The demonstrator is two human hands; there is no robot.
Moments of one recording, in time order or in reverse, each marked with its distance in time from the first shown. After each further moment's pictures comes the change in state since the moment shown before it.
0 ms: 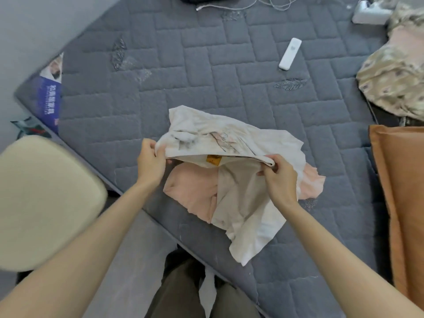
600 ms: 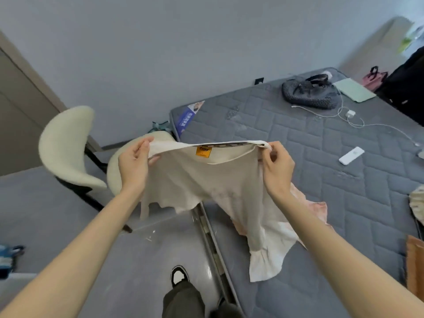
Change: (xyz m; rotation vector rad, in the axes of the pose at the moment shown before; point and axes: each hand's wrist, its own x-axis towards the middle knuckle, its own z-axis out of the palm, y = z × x) left_hand -0.259 0.061 -0.244 -0.545 0.687 0.135; right_hand -0.156 -0.196 -0.018 0.152 -0.229 -0.614
